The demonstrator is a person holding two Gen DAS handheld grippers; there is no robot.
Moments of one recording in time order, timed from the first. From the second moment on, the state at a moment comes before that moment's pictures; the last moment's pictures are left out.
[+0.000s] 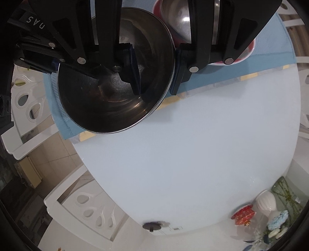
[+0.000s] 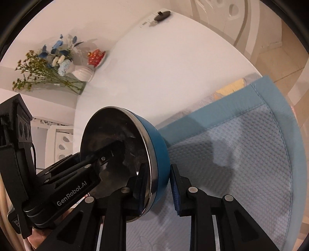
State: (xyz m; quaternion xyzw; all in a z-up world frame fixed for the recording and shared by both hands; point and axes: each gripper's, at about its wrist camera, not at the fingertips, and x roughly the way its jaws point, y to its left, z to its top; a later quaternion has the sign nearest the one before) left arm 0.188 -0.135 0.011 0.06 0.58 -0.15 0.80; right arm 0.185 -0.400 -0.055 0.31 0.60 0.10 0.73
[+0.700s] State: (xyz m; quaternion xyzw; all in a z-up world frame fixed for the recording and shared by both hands) left arm 0.153 -0.075 0.066 0.02 0.55 -0.11 0.83; right arm 0.164 -0.342 0.020 0.28 0.59 0.15 0.74
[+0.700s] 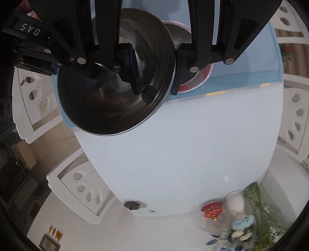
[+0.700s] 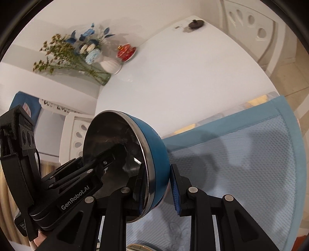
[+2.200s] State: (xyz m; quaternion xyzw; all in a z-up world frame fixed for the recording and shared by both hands) left arm 0.131 -0.013 0.009 0.02 0.59 -0.07 0.80; right arm 0.189 -0.250 -0.025 0.19 0.66 0.16 0.71
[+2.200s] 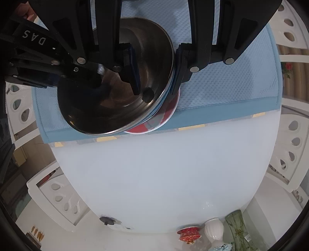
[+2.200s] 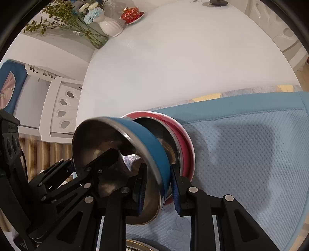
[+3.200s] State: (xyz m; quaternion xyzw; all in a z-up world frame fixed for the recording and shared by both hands) left arm 0.132 0.046 -0.001 -0.07 0.59 -0.06 0.80; right arm 0.190 -0.294 -0.030 0.18 0.65 0.14 0.73
